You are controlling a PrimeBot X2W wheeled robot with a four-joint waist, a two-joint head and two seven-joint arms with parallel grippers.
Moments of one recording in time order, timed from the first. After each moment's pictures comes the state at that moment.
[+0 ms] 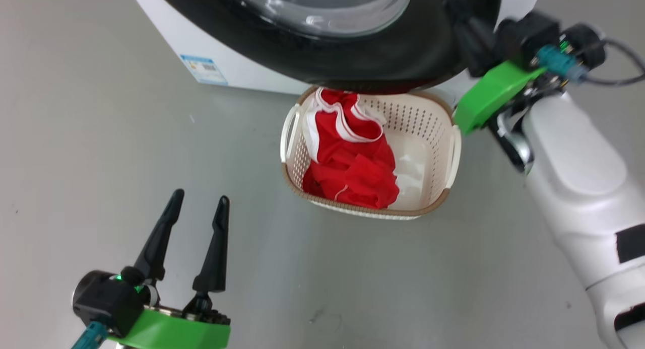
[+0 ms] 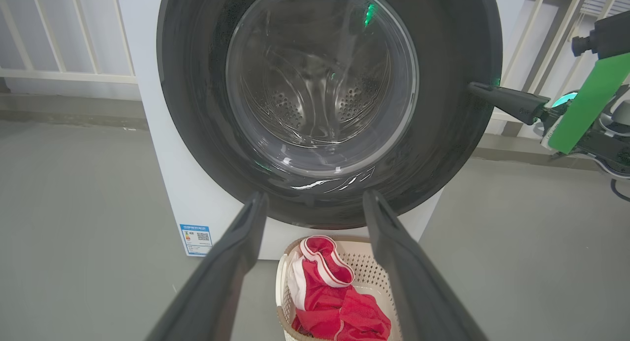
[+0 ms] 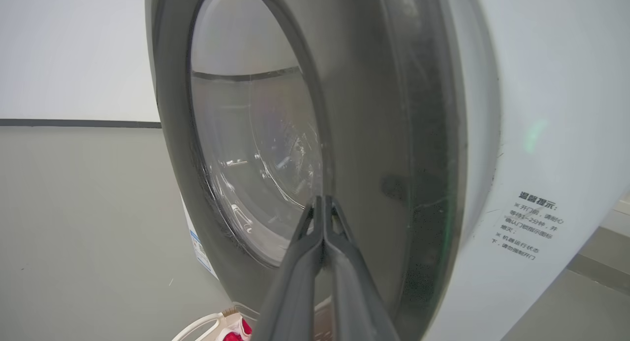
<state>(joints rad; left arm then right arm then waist) -0.14 0.12 -0.17 -0.02 -0.33 -0.05 -0.25 -0.96 -0.14 0.36 0.79 0.25 0.13 -0.26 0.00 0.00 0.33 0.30</state>
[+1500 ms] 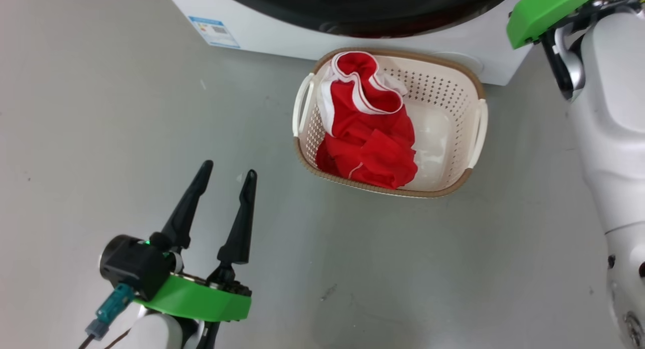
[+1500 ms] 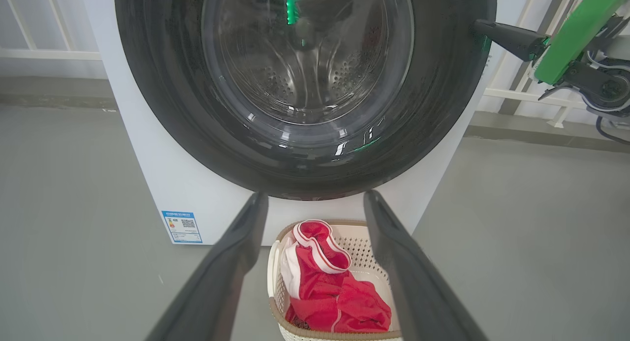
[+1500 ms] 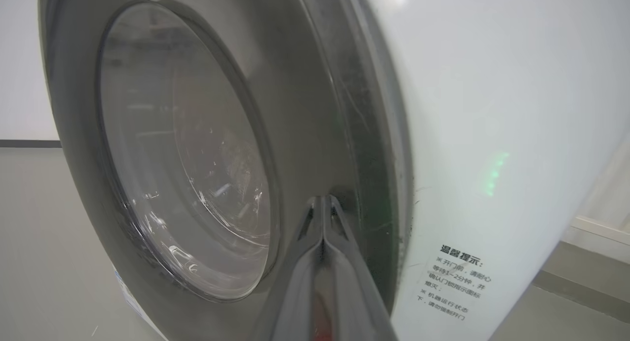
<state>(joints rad) -0.28 0.06 -0.19 0.10 -0.30 -0.12 -0.25 -1.14 -0.12 0.09 0.85 0.01 0.13 -0.26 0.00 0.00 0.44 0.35</state>
